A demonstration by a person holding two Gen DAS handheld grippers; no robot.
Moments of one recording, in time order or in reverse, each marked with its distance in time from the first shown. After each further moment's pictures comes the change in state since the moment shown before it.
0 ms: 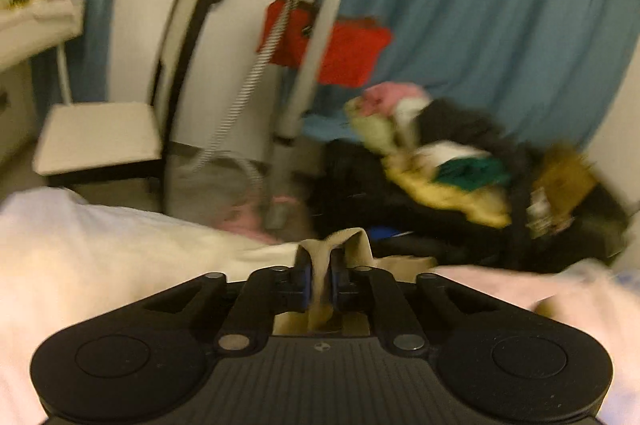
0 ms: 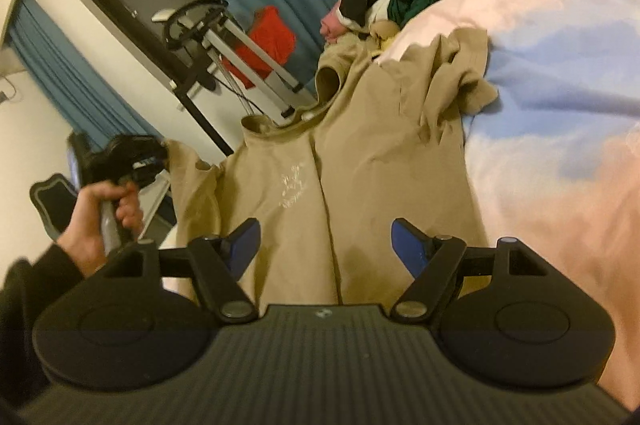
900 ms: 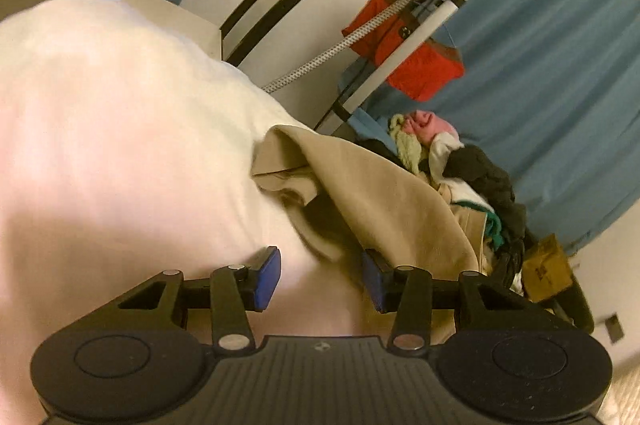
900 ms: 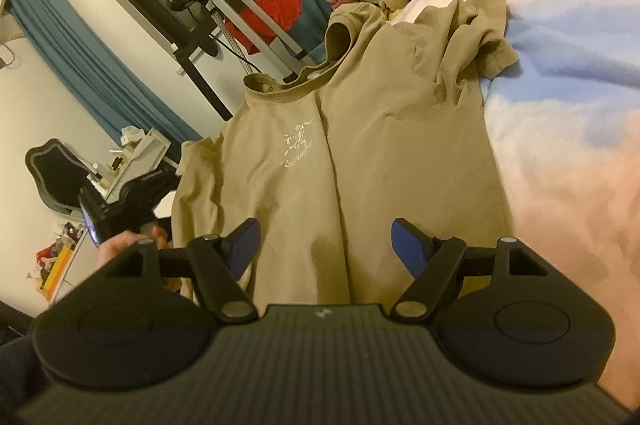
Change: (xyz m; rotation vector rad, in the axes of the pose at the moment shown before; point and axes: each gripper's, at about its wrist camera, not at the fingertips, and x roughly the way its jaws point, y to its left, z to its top) left arm -0.018 0.088 -0.122 -0.502 -0.054 -0.080; right arm 0.014 0.009 -0.016 -0.040 0.085 -0.004
